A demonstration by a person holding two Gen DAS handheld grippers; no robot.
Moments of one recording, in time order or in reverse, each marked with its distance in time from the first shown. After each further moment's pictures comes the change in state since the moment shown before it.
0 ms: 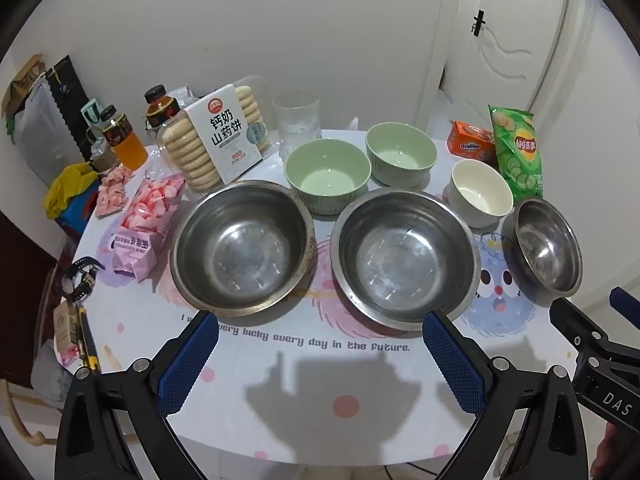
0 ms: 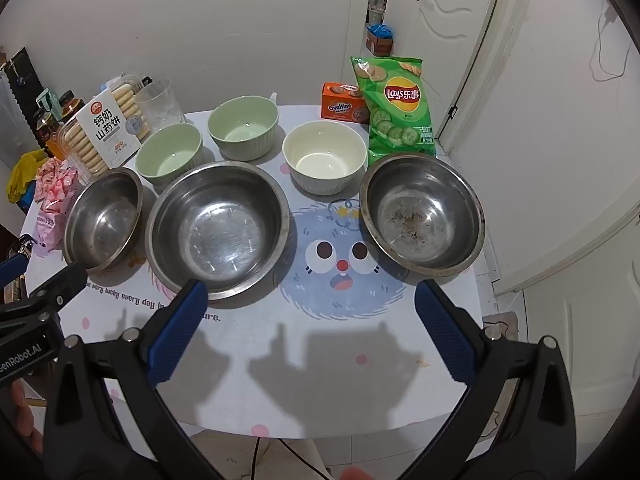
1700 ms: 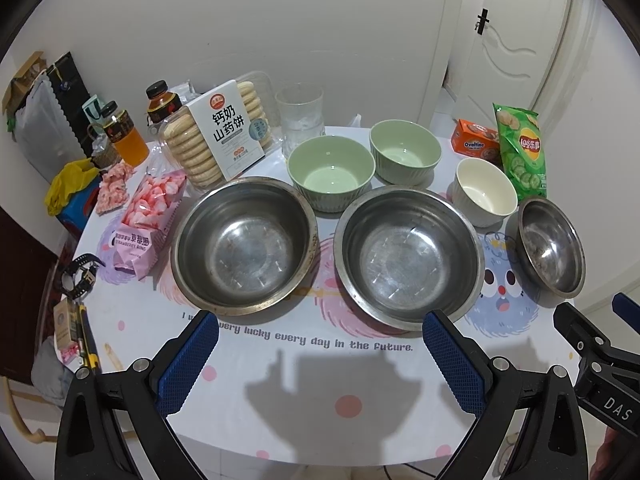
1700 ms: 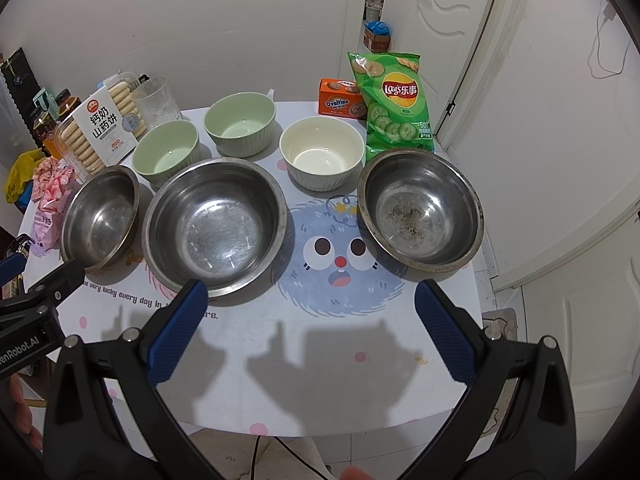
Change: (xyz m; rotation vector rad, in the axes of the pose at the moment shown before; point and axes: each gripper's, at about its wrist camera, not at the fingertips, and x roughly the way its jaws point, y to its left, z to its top) left arm 0.003 0.005 -0.001 0.000 0.007 0.004; right arm 0.002 0.000 -0.002 -0.003 0.004 -0.006
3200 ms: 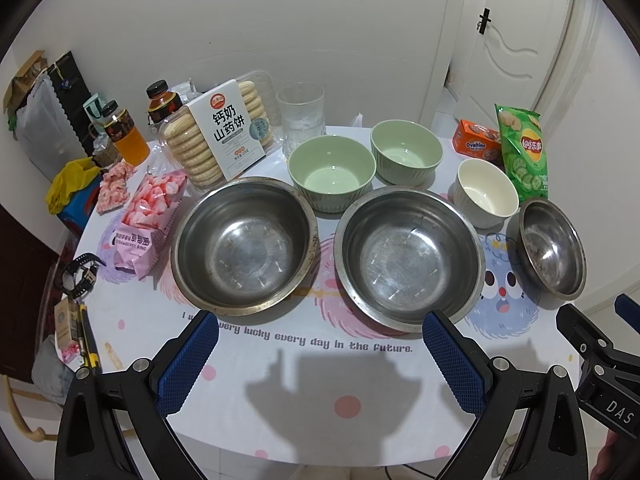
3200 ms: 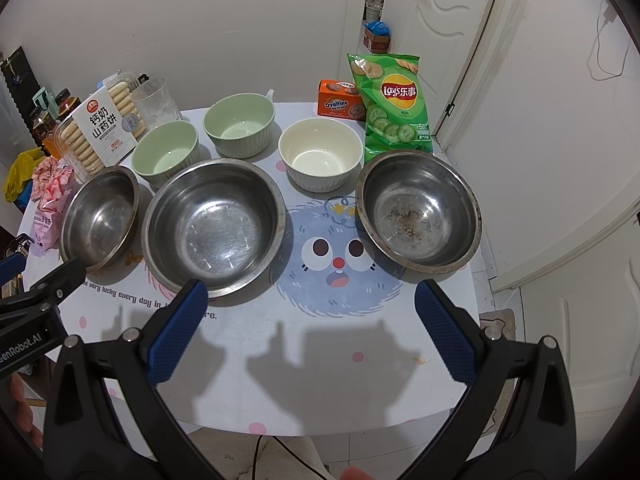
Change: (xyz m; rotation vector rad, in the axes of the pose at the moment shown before) left arm 0.003 0.001 -0.004 -0.002 0.004 -0.001; right arm 0.000 -0.002 0.002 -0.001 0.001 -0.001
